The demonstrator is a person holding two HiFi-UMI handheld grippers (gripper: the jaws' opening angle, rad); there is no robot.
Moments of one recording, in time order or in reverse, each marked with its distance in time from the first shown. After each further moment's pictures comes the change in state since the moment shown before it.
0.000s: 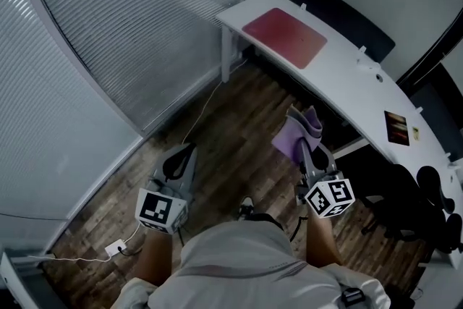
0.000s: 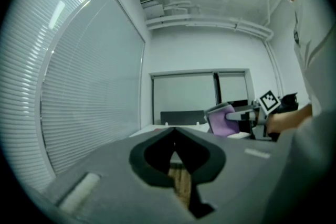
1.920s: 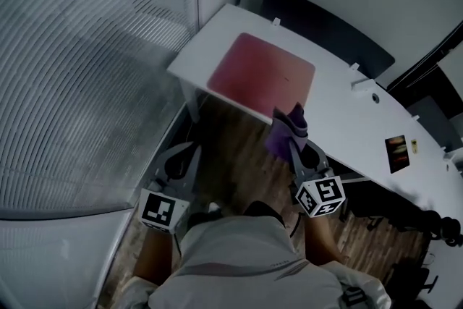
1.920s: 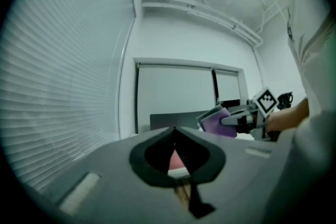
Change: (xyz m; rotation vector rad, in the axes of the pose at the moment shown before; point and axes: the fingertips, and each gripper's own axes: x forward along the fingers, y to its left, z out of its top) left arm 0.506 0.264 0.014 -0.001 -0.004 -0.317; right arm 0.439 -0.241 0.046 -0.095 0.126 -0.259
